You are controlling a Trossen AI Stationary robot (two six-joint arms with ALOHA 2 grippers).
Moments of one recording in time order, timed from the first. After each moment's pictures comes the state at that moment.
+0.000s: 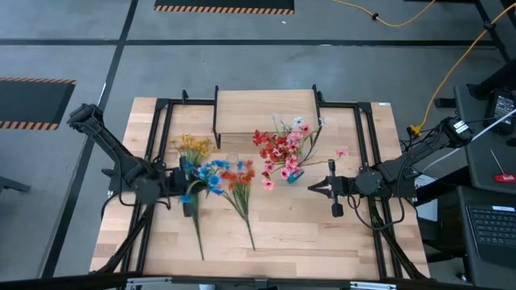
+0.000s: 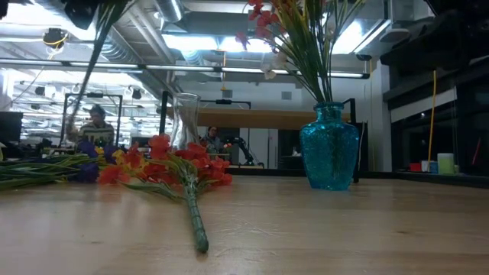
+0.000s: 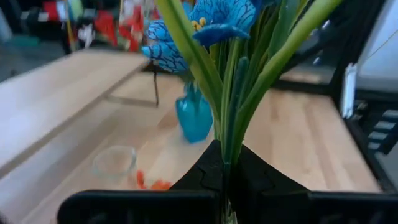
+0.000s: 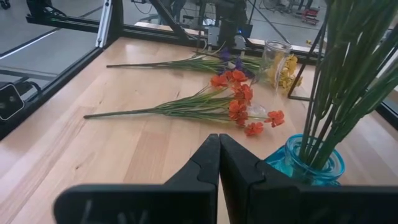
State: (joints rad) left arm -0.74 0.88 0.54 0.02 -0.95 -0.35; right arm 0.51 0.85 0.27 0.30 0.48 0.02
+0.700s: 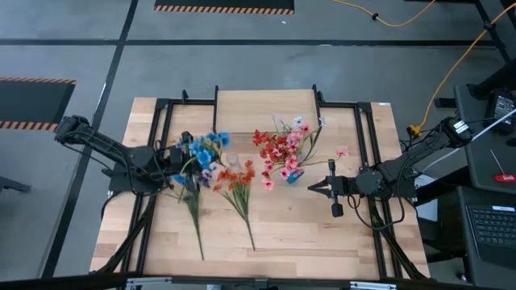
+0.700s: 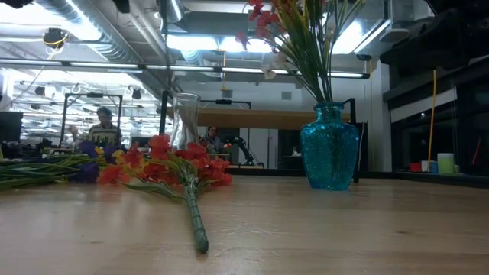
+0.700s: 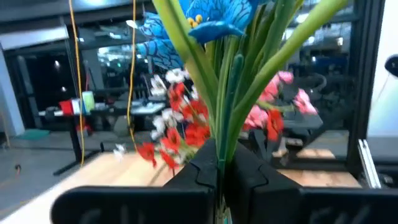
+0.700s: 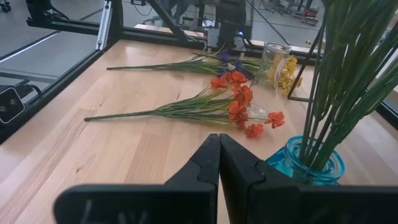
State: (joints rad) left arm -0.37 0.79 0.45 0.55 -0.60 0.15; right arm 0.51 0.85 0.27 0.30 0.48 0.02
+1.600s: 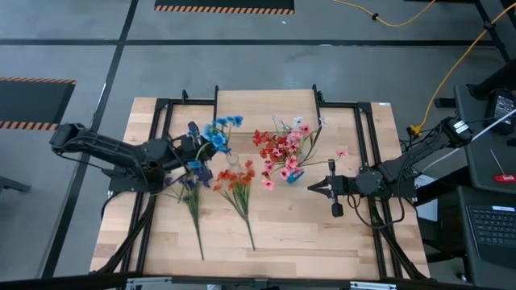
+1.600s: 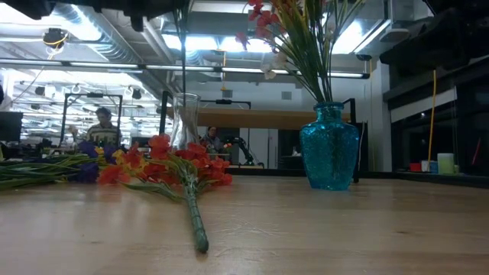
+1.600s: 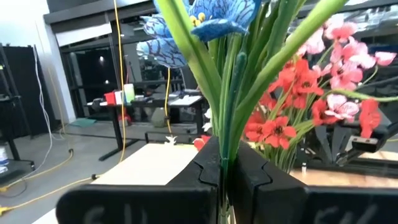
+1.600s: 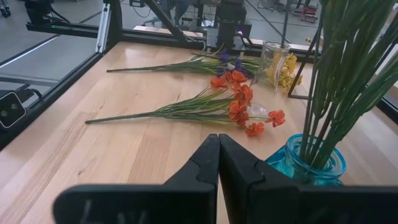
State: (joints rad) left arm -0.15 0.88 0.45 0.60 -0.53 0.13; right arm 0.51 0.85 0.27 0.30 0.48 0.05
